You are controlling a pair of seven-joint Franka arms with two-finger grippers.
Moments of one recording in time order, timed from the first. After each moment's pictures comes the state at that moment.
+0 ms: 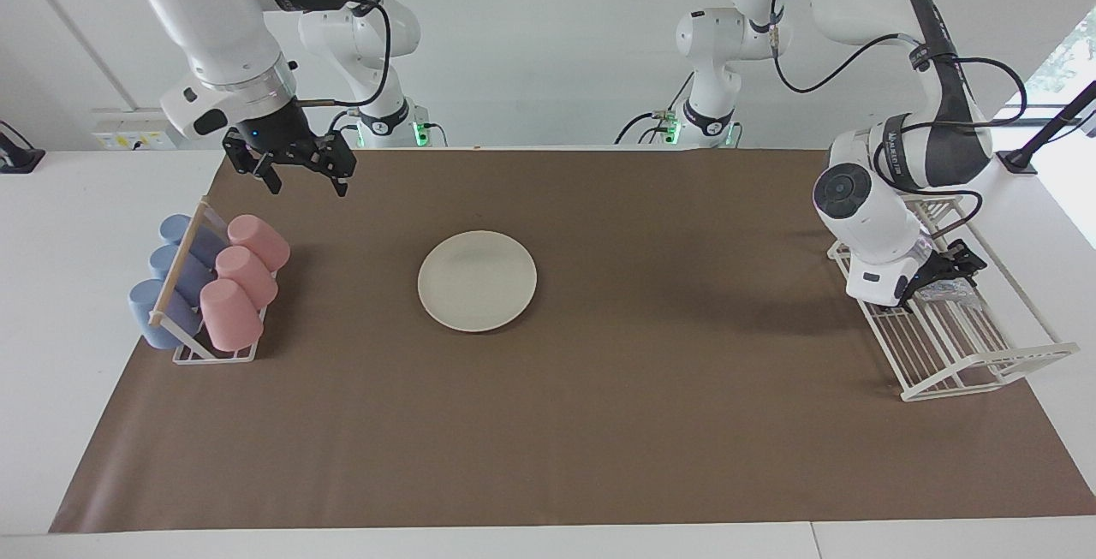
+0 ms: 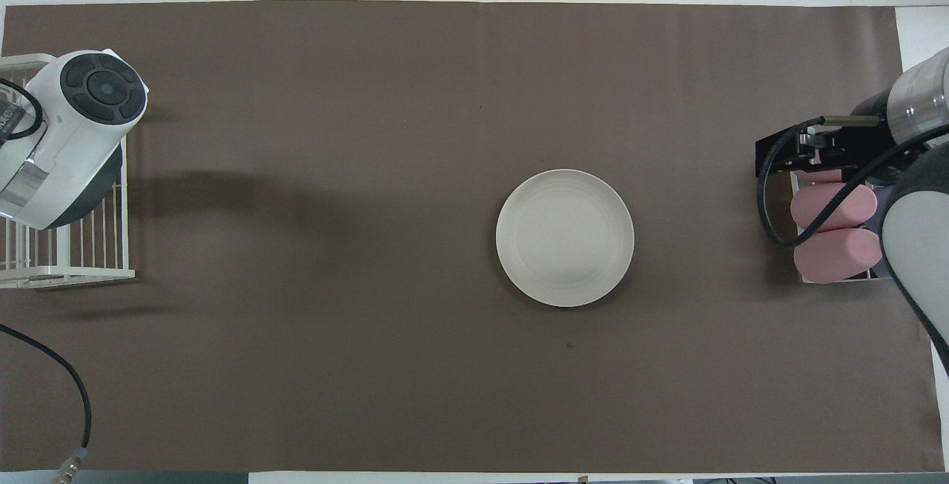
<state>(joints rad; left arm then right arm) -0.07 0.29 0.01 -1.79 0.96 1.99 -0.50 0.01 0.02 0.08 -1.59 0.01 1.59 0.17</state>
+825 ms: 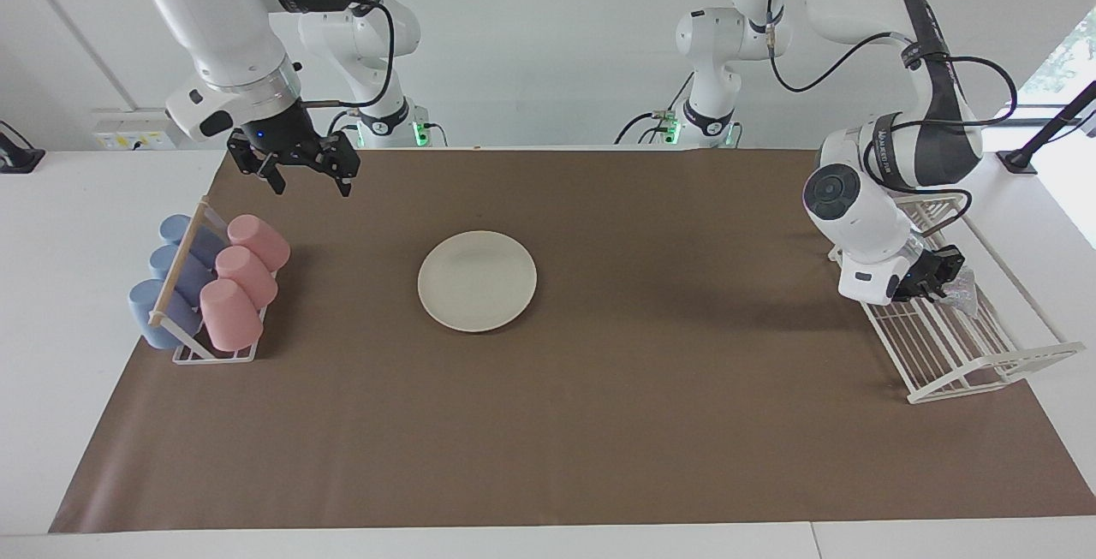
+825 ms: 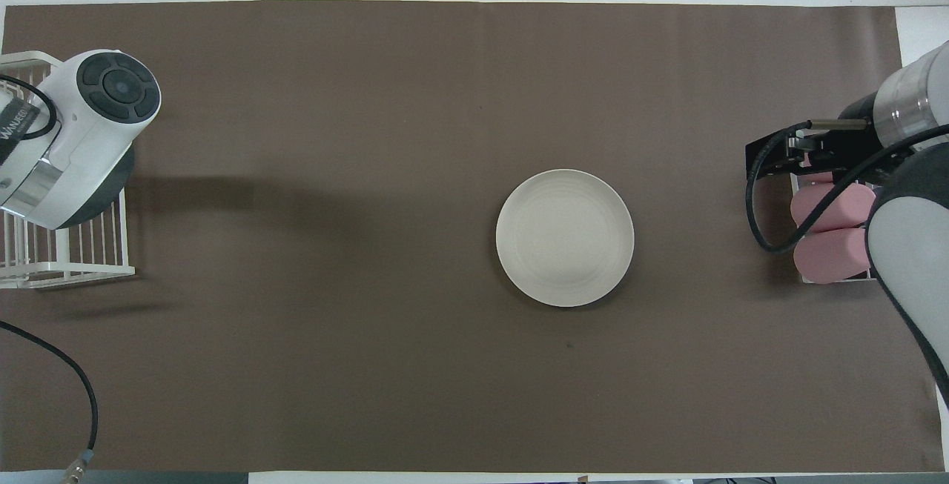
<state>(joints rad) -0.09 0.29 0.00 -1.79 0.95 1.95 -0.51 0.01 0.02 0.10 -1.59 0.01 1.59 0.17</state>
